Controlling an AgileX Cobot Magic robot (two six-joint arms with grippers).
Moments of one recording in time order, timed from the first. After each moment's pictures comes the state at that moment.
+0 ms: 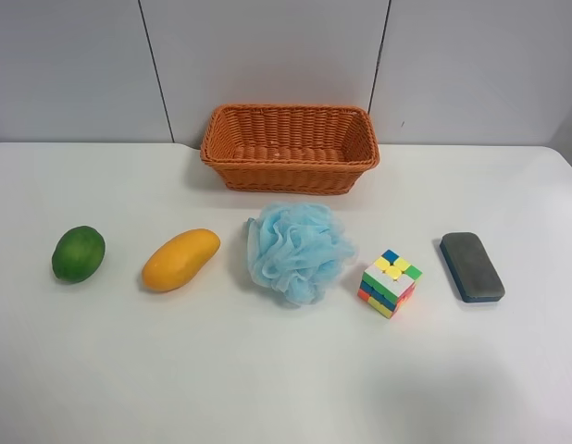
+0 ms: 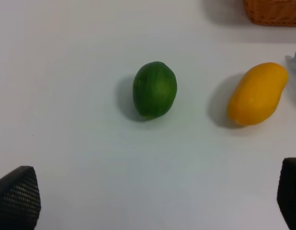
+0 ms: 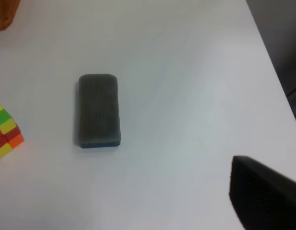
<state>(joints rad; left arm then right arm) 0.06 -0.01 -0.51 -0.08 1.06 0.05 0.00 0.00 -0.48 0.00 1.07 -0.04</state>
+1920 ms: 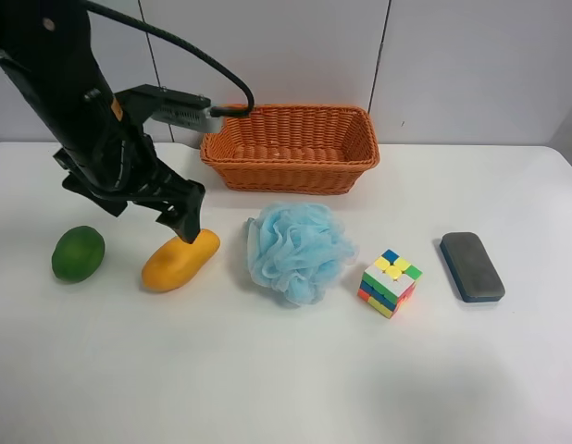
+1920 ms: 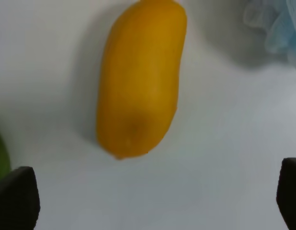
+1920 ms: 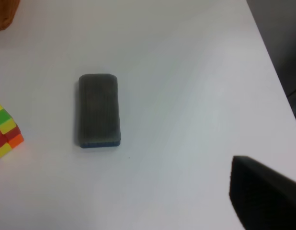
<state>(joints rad) -0.52 1.64 -1.13 0.03 0.86 -0.12 0.00 0.00 -0.48 0.00 1.07 -0.04</state>
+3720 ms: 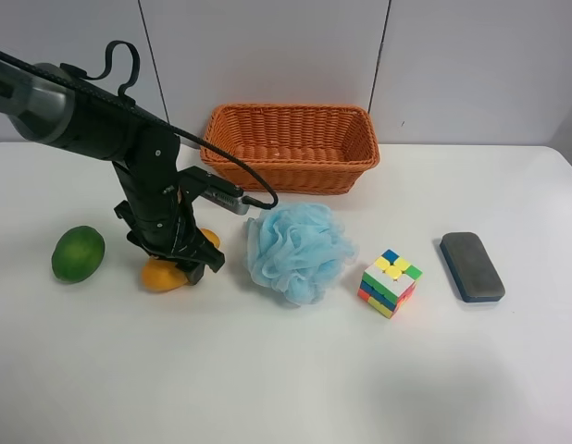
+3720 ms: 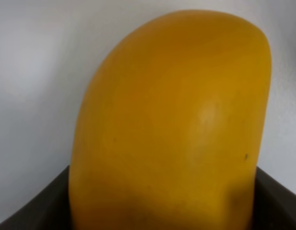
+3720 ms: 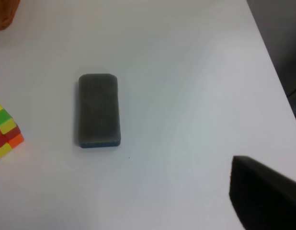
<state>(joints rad) -0.52 1.99 -1.14 0.15 0.65 -0.12 0.00 0.00 -0.48 0.00 1.07 -0.04</state>
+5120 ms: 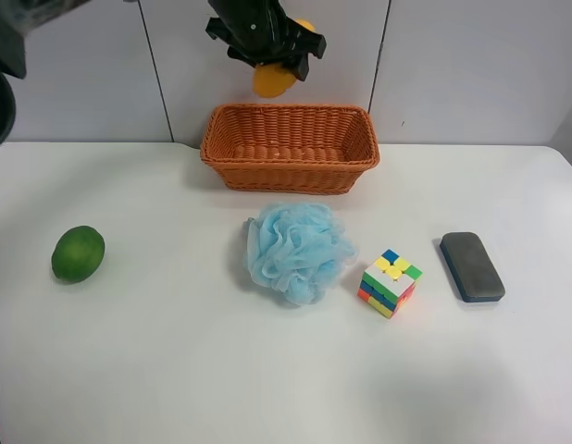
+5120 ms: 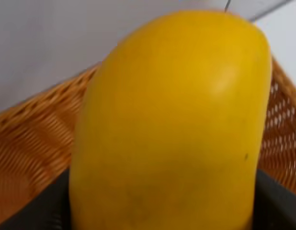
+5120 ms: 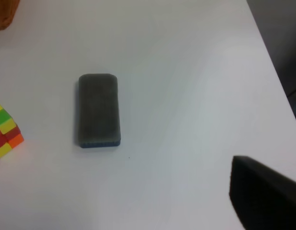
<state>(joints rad) -0.52 2.34 -2.32 0.00 0.81 -0.03 0.00 0.00 -0.48 0.00 1.07 -0.04</state>
